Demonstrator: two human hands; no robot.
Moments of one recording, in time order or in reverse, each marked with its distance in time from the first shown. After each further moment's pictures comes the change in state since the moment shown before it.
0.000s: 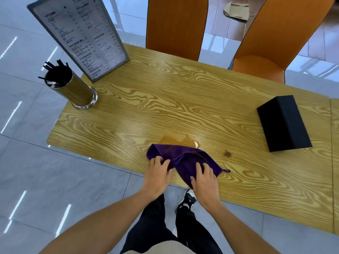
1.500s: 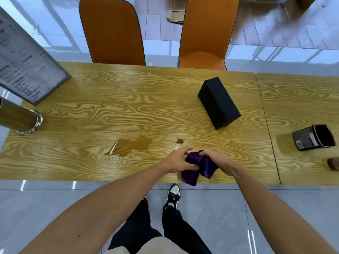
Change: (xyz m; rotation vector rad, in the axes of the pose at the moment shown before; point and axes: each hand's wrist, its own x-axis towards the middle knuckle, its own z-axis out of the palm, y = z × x) left_hand 0.041 0.218 -0.007 -0.618 -0.657 0.231; right_hand -0.022 0.185 -0.133 1.086 -0.345 0.445
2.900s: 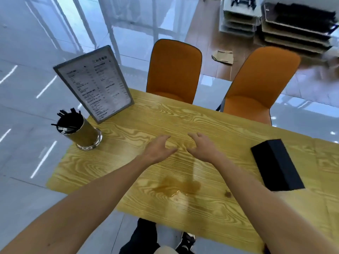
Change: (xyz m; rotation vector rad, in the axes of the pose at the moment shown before) left_hand -0.079 -0.054 -0.301 0.259 0.554 -0.118; right_hand 0.109 -0.274 0.168 -0.988 0.130 -0.484
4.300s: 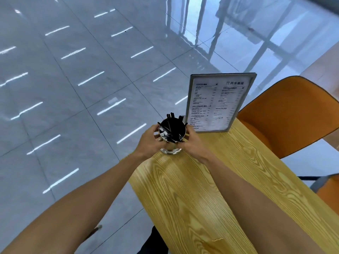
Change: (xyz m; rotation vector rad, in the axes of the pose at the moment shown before) left_hand -0.056 -0.268 -0.177 -0.764 0.708 -0.317; right_hand 0.166 -0.354 0.079 0.661 -0.465 -0.456
